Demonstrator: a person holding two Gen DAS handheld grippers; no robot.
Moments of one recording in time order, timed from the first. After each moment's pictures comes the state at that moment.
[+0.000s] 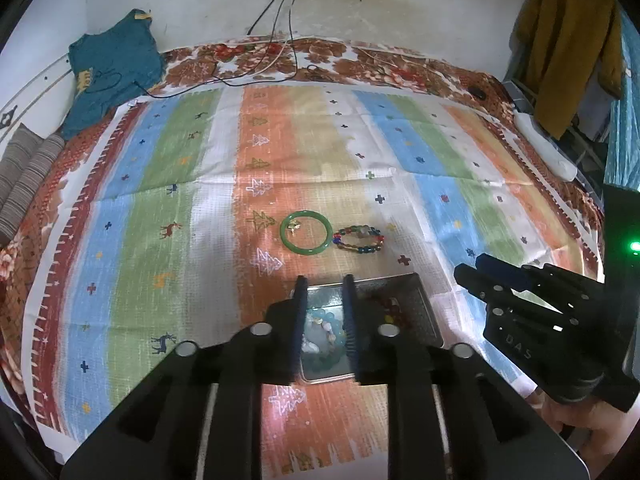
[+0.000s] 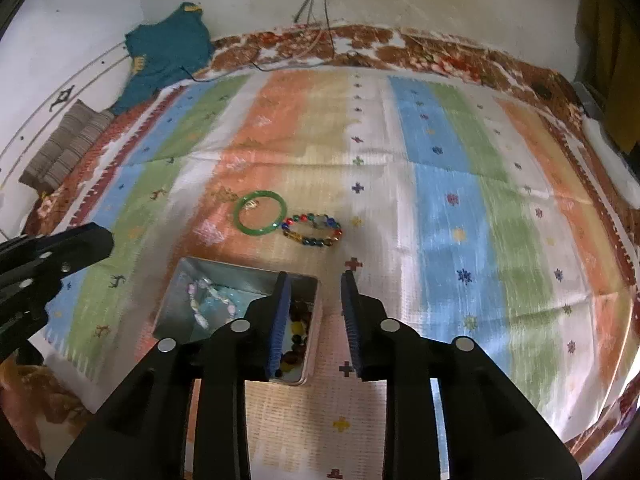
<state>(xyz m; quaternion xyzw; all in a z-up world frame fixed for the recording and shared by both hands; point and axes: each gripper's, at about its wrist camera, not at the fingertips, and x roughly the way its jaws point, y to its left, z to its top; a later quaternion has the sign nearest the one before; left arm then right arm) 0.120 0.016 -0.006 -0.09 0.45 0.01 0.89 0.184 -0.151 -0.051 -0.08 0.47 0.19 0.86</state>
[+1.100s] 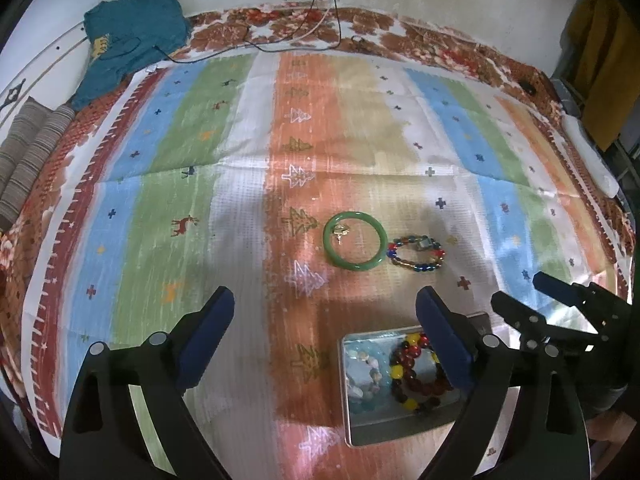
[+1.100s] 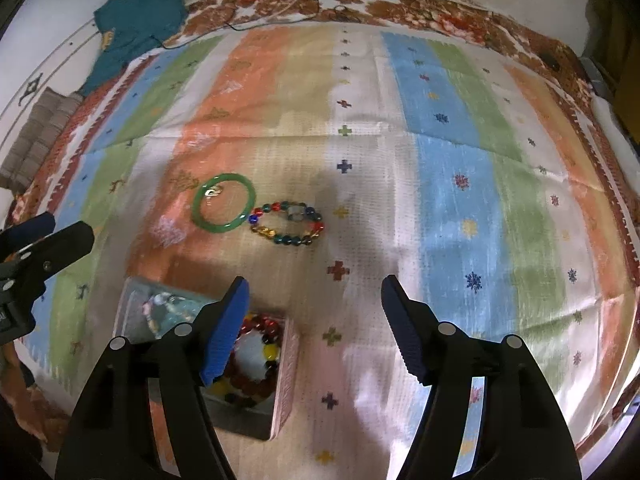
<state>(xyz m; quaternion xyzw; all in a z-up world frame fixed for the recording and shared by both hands) 0.189 0.055 -0.048 -0.10 0.50 0.07 0.86 0.245 -0.138 -0.089 -0.09 0.54 0.16 0.82</state>
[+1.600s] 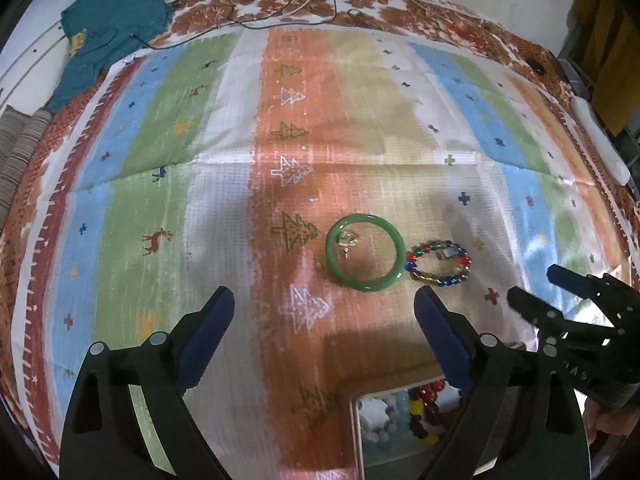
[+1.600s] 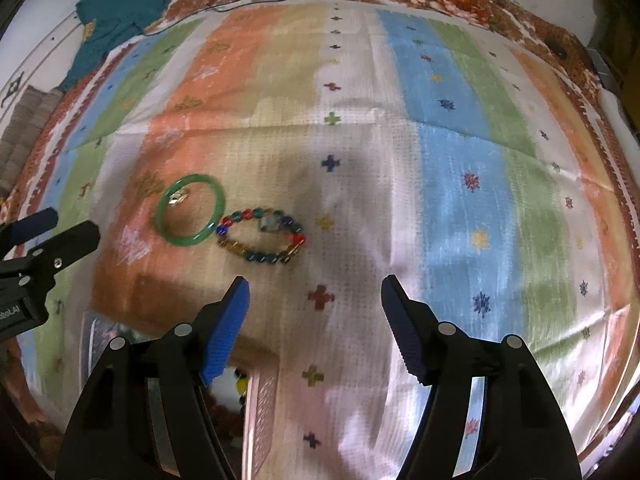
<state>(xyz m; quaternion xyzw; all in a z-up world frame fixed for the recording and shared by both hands) 0.236 0.063 -0.087 -0.09 0.53 0.05 0.84 0.283 -0.136 -0.117 -0.10 0.56 0.14 0.81</state>
